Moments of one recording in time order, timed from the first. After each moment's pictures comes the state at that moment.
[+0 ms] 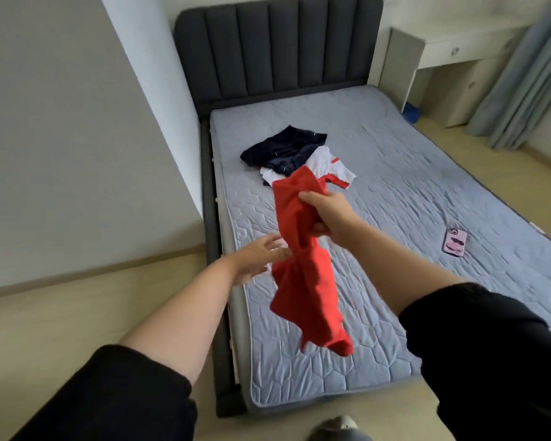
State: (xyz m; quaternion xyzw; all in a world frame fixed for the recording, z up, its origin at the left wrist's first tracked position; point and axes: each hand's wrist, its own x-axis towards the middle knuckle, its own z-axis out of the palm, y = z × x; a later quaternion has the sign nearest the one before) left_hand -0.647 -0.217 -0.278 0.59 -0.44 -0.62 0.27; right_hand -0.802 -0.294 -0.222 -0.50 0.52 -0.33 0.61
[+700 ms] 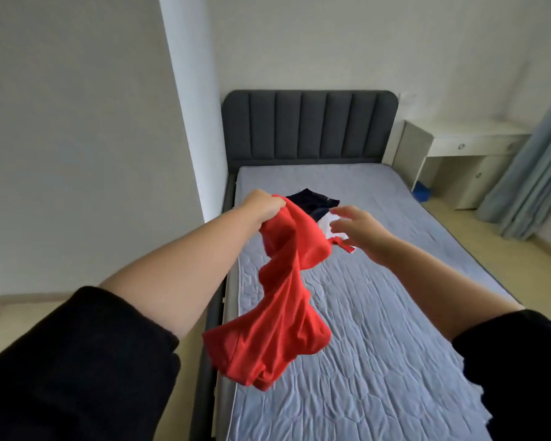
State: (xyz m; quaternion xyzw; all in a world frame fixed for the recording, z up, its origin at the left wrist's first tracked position) left_hand -0.671 -0.267 -0.091 0.77 -0.41 -0.30 0.39; right_hand -0.863 -0.315 -0.118 -0.69 0.48 -0.27 0.47
